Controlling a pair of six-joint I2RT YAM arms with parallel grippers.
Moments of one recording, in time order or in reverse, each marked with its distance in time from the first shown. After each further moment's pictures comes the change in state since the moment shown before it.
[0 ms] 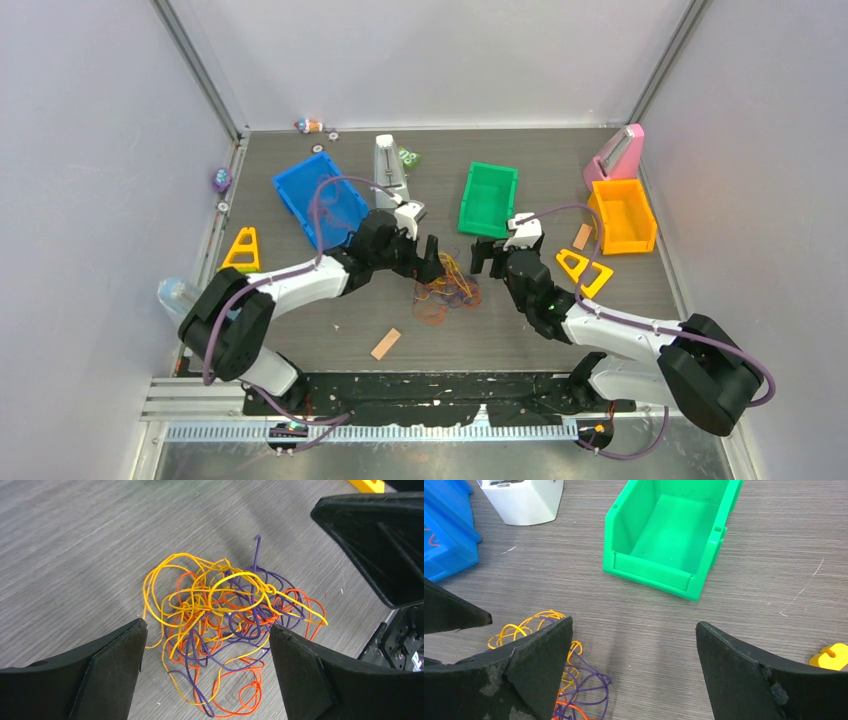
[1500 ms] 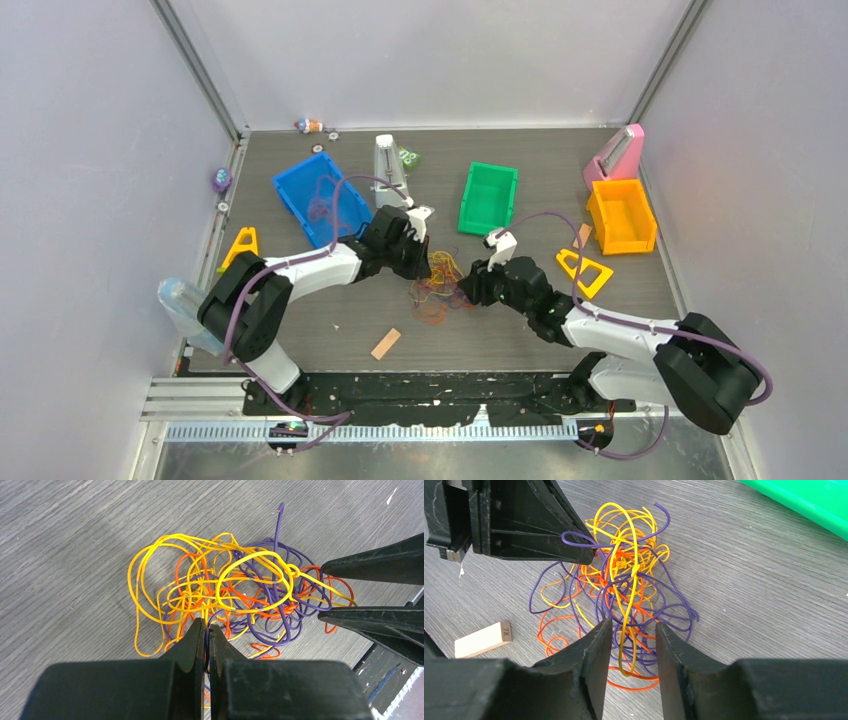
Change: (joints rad) left arm -0.002 0.152 0.142 -0.210 0.042 0.045; right arm 0.000 0.014 -0.039 -0.091 -0.505 0.054
